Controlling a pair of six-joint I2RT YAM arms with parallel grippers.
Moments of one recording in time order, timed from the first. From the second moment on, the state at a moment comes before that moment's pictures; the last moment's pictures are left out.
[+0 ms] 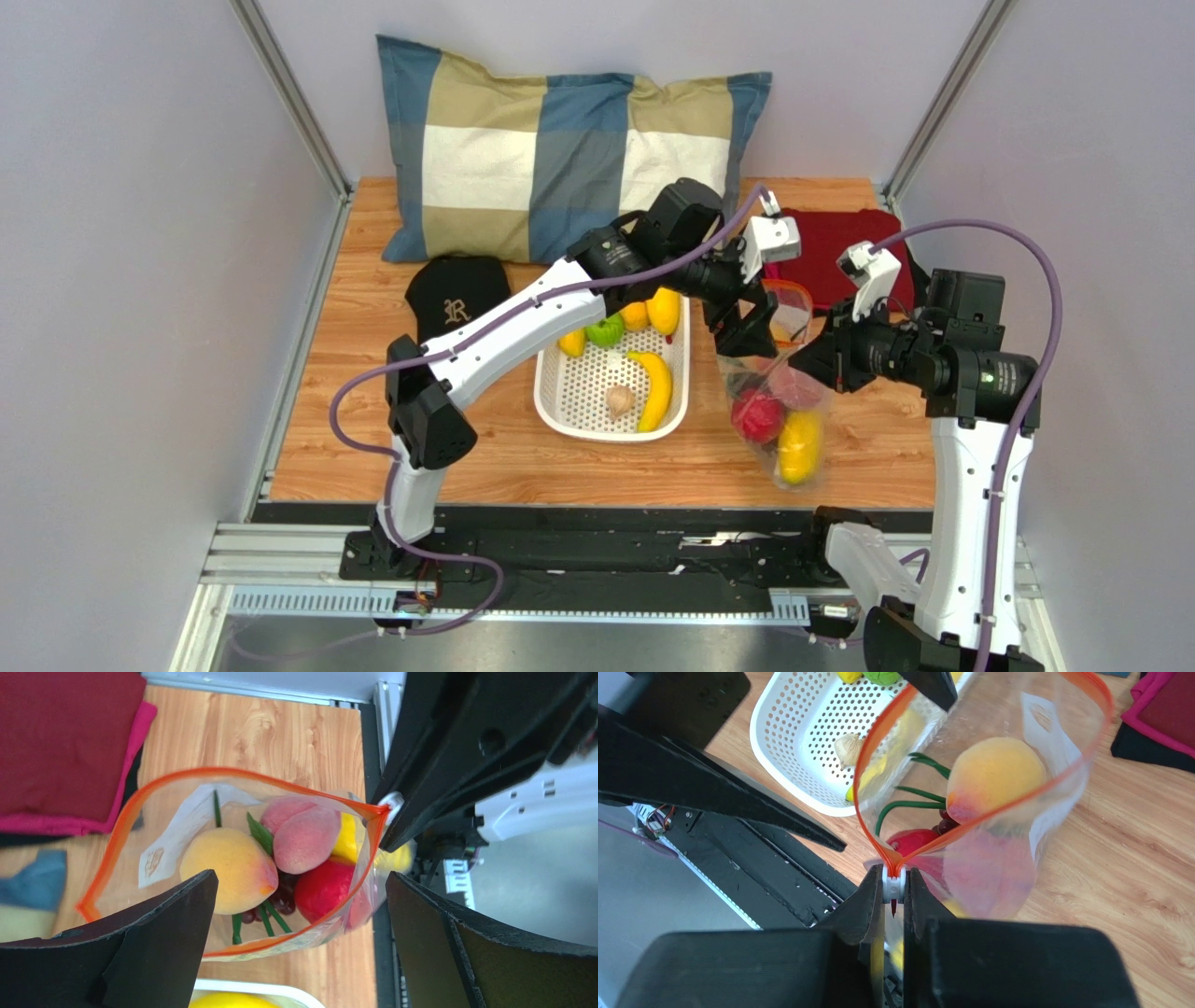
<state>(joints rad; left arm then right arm) -0.96 2.01 2.16 -0.64 0.62 0.11 -0.16 0.93 1.34 -1.26 -0.74 -0.32</state>
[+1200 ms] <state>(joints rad) -1.04 1.82 1.85 -0.42 0.67 0.66 -0.16 0.95 1.37 -1.33 -0.99 -1.09</state>
